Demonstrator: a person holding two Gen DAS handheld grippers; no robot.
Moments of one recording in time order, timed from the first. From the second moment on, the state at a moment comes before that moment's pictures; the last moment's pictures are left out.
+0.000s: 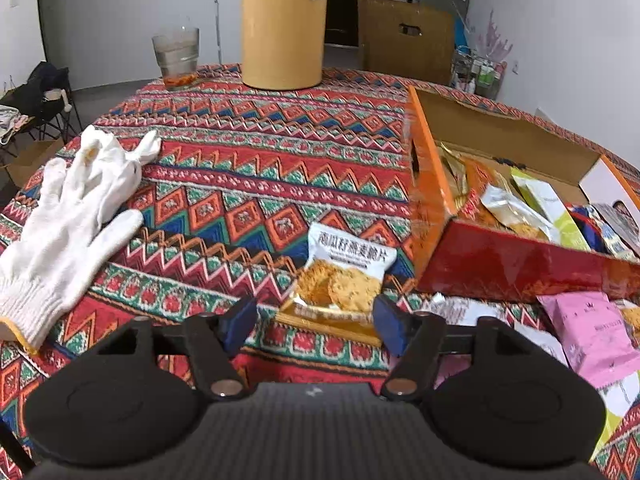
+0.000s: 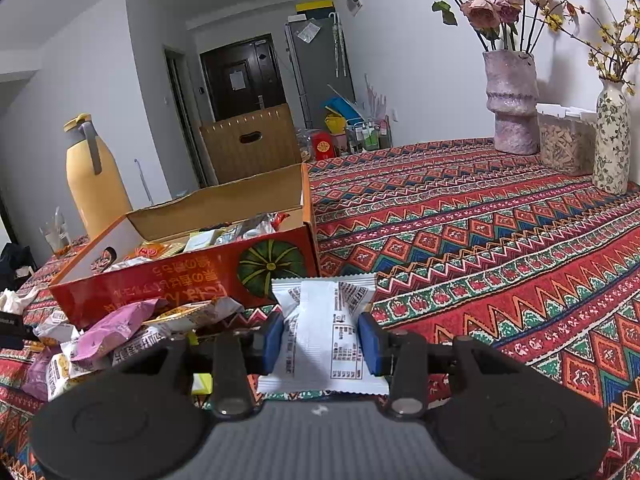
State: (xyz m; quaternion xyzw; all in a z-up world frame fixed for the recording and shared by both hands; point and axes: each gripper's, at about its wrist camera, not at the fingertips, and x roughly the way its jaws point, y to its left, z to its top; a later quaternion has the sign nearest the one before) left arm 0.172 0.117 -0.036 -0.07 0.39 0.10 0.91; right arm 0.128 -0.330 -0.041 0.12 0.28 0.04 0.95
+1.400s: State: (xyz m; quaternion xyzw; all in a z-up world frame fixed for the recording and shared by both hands) left arm 0.155 0.097 0.006 -0.05 0.32 0.08 0.94; right arm 0.134 -0.305 -0.007 0.10 0.24 0.07 0.96
